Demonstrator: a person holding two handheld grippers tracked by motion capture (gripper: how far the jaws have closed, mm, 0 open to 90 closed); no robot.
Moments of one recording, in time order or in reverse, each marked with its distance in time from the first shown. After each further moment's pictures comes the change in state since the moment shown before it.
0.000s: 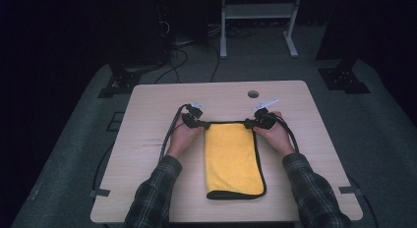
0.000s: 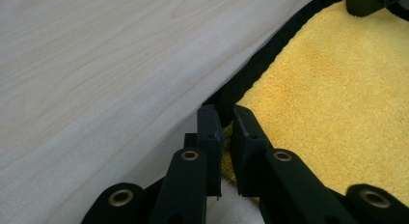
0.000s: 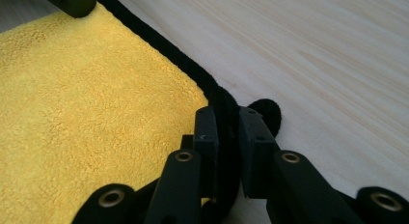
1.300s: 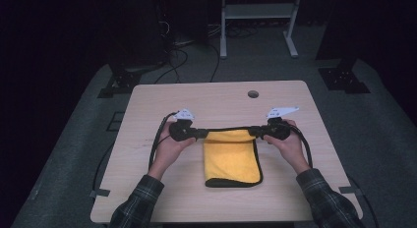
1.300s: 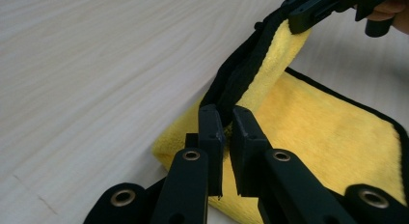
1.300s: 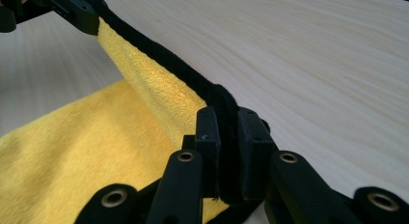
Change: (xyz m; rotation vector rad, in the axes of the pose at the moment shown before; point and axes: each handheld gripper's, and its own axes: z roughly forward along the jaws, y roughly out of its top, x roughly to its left) left arm -0.053 -0.029 -0.088 -0.174 -0.156 0.087; right arm 0.039 -0.022 -0.075 -0.172 0.150 0.002
